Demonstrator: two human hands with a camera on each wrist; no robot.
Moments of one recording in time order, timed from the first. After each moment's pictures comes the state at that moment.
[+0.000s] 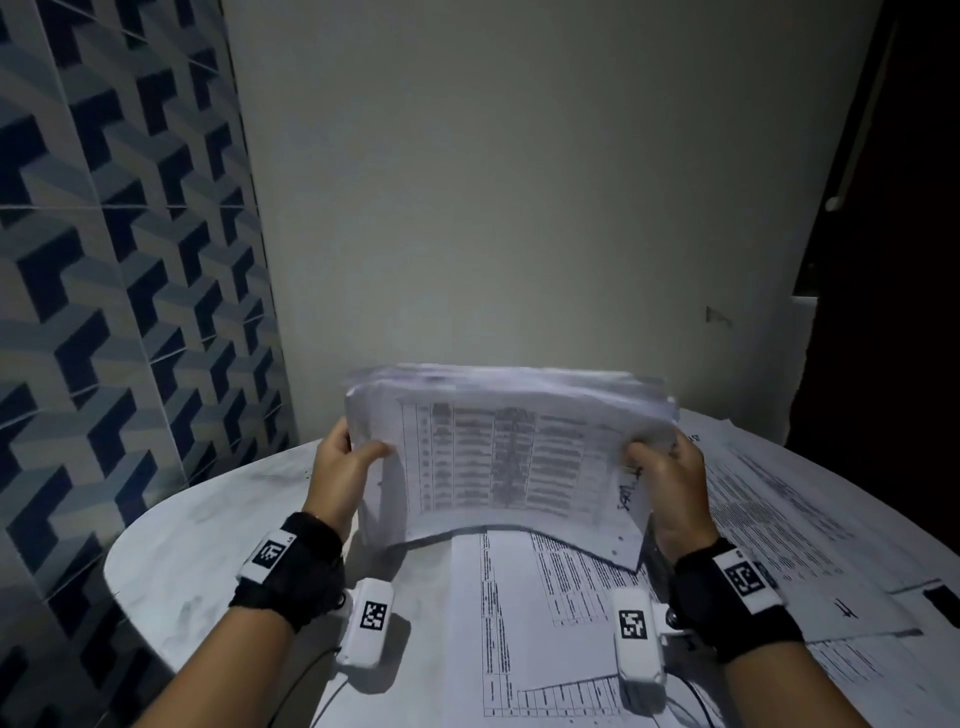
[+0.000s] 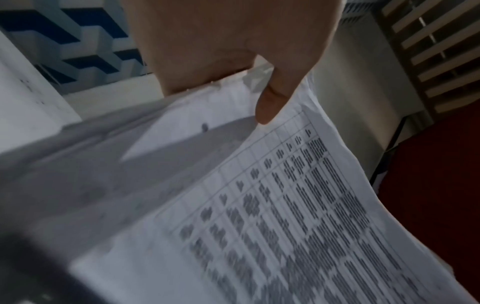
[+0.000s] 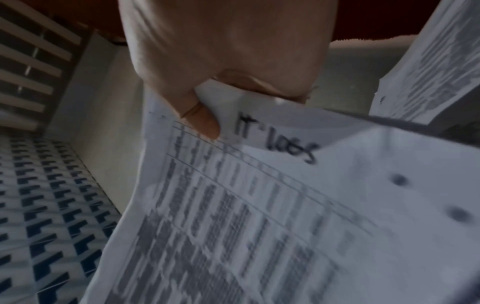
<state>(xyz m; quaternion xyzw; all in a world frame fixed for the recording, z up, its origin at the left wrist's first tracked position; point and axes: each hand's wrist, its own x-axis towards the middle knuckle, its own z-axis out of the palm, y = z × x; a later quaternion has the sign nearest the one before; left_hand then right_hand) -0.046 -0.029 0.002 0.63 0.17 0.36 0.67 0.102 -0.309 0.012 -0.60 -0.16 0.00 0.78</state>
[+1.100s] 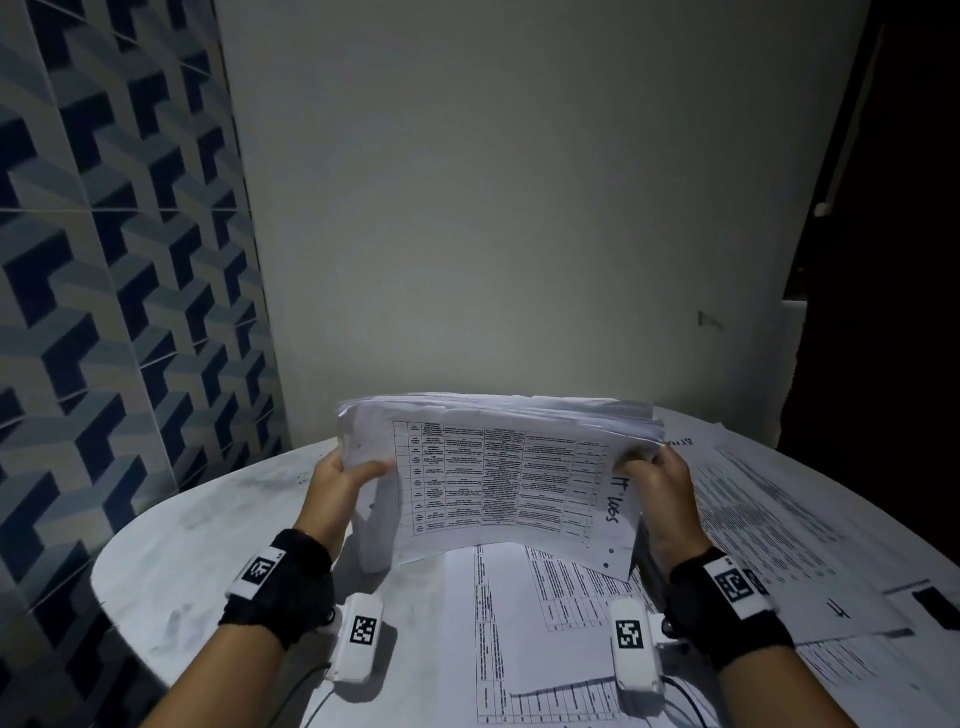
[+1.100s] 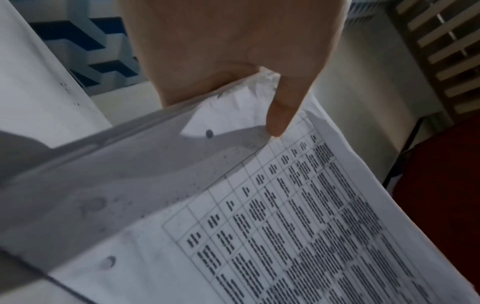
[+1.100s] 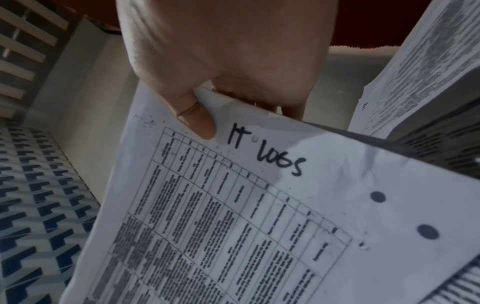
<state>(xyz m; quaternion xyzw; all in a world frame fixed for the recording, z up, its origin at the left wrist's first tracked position) -0.045 -0.022 -0.015 0.63 0.19 0.32 0.68 0.104 -0.311 0.004 -0.63 -0.15 0.01 0.76</state>
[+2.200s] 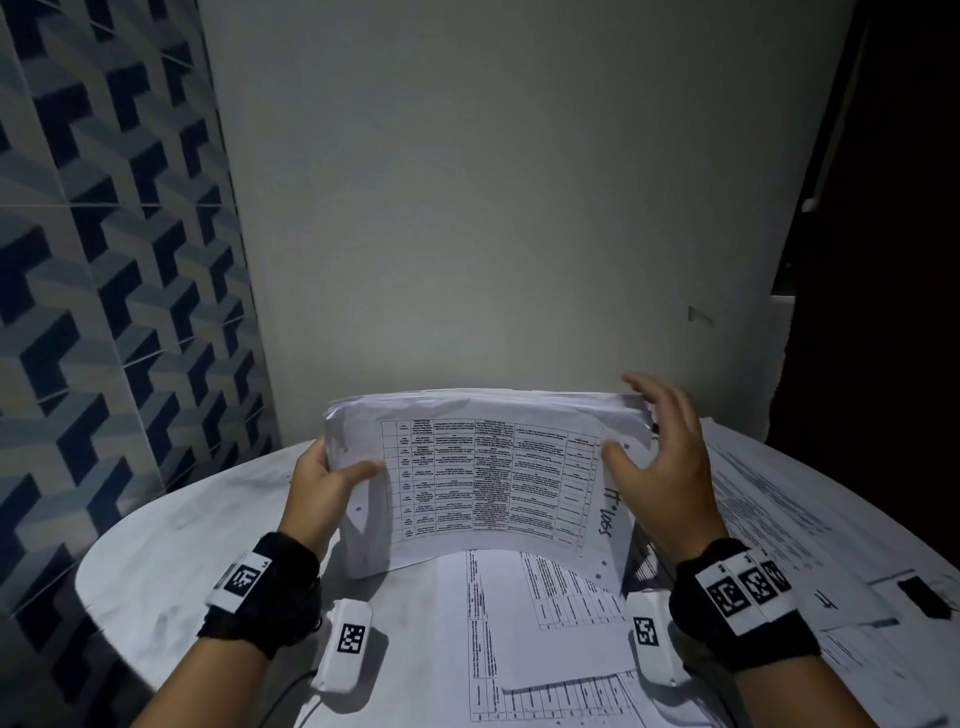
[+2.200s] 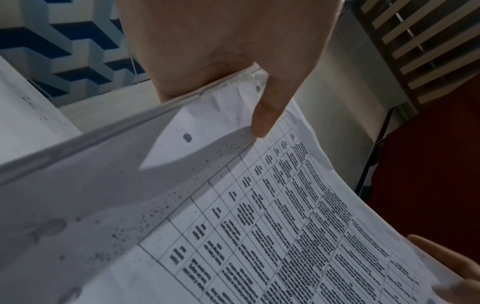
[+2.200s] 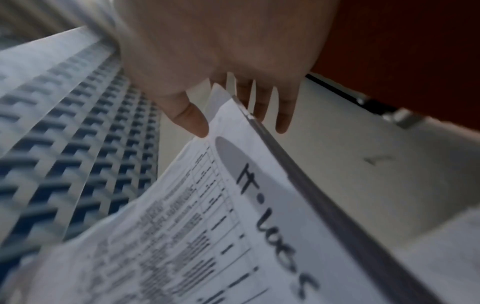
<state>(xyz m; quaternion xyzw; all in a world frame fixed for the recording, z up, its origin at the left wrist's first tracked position) -0.049 -0.023 -0.011 0.65 0.19 0.35 0.65 0.090 -0.330 0.027 -0.74 -0.33 -0.26 0.52</state>
